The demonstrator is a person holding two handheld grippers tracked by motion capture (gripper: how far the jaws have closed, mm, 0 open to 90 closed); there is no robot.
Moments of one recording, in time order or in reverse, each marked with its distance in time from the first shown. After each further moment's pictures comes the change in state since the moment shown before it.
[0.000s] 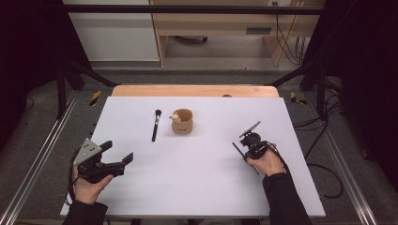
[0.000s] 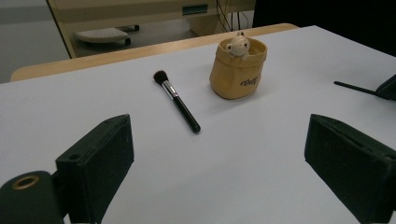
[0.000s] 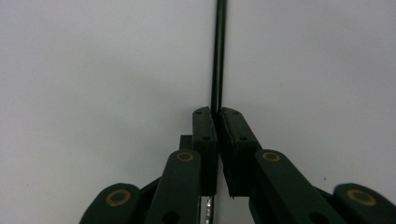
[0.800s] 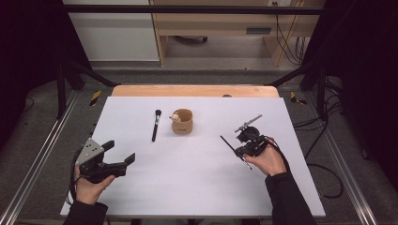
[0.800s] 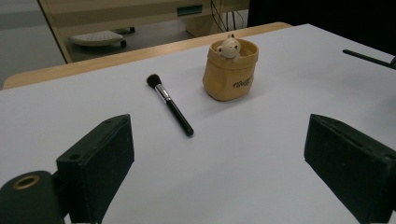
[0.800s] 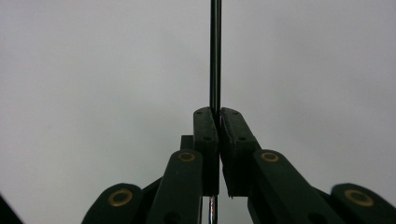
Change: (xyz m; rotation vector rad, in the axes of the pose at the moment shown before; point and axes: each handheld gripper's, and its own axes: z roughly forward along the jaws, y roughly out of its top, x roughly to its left) left arm -0.007 0.005 0.001 0.004 -0.018 0.036; right arm 0.030 0.009 -0.060 -0.171 0.140 -0.113
